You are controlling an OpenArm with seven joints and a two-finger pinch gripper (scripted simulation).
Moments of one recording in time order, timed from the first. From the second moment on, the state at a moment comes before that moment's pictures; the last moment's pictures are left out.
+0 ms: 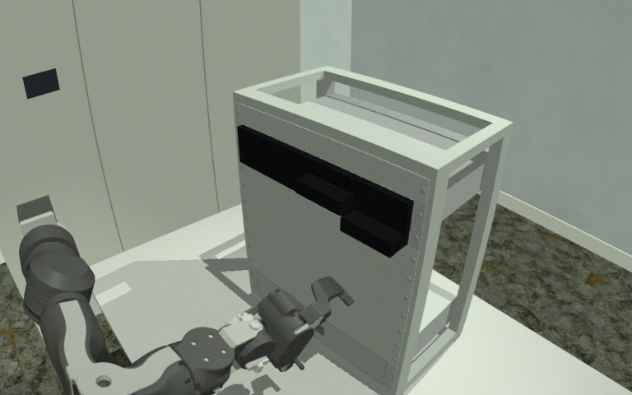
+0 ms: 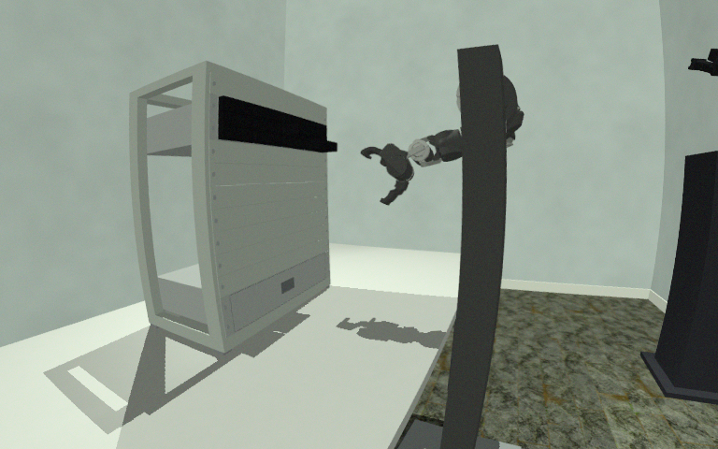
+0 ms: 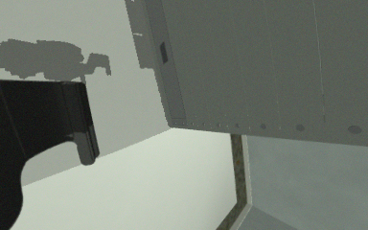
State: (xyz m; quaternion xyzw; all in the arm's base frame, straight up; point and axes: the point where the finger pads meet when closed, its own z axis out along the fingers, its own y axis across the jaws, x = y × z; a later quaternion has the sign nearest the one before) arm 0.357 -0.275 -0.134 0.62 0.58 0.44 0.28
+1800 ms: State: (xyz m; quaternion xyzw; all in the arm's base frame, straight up) arm 0.344 -0.201 -0.002 0.46 0.54 0.53 0.46
